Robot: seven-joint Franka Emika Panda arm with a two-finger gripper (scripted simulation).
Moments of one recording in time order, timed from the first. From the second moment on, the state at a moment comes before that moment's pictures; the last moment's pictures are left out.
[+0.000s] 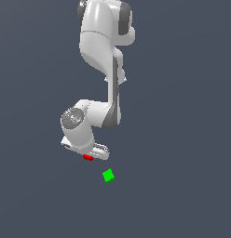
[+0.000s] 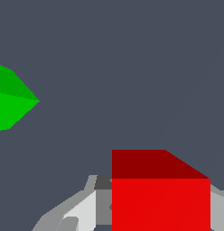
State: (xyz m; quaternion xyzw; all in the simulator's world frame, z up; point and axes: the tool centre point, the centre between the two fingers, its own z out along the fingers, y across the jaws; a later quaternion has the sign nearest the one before) arm 0.075 -0.127 0.043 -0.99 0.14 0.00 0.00
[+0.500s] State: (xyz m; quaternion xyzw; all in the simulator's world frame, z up) arm 0.075 -0.127 0.108 -0.99 0.14 0.00 0.00
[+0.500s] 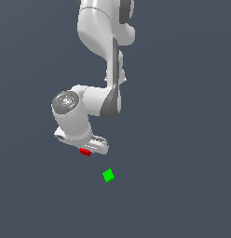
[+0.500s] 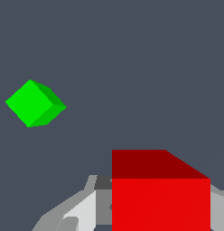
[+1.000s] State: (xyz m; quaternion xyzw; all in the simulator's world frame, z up) arm 0.077 -0.126 0.118 -0.99 0.14 0.00 0.00
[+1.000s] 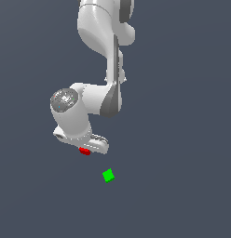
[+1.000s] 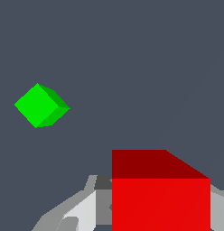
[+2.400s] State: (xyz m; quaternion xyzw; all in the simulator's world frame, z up) arm 0.157 -0.039 0.065 -0.99 0.14 0.00 0.00
